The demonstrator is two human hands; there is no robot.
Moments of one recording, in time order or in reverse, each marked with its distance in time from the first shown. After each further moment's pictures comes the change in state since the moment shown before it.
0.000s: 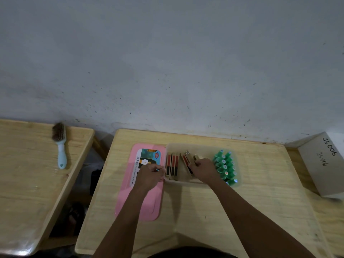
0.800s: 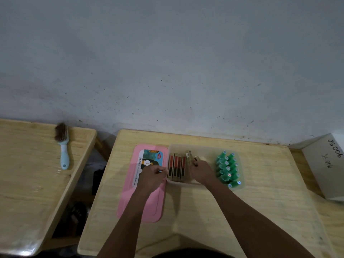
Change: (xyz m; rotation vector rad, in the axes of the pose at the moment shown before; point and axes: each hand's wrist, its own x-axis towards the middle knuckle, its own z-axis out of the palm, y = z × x) left_hand 0.002 -0.002 0.001 0.036 0.016 0.005; right_hand 0.001 -0.016 0.012 0.130 -0.061 0.055
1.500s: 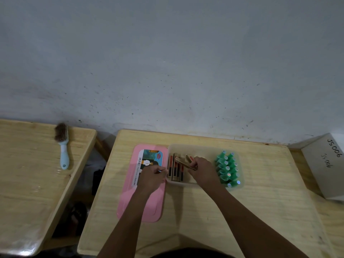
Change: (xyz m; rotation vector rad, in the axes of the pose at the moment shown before) left_hand 0.002 -0.006 0.003 -0.018 0.022 0.023; right_hand -0.019 0.004 -0.006 -0.128 0.160 -0.205
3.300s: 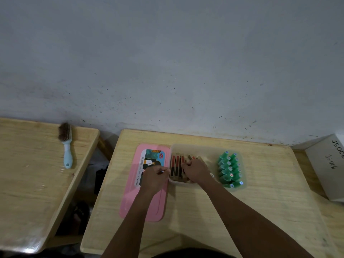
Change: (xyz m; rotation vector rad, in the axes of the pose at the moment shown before) left_hand 0.001 -0.005 0.004 0.075 0.041 0.048; right_hand 0.013 -0.032 0.014 0.192 -0.182 0.217
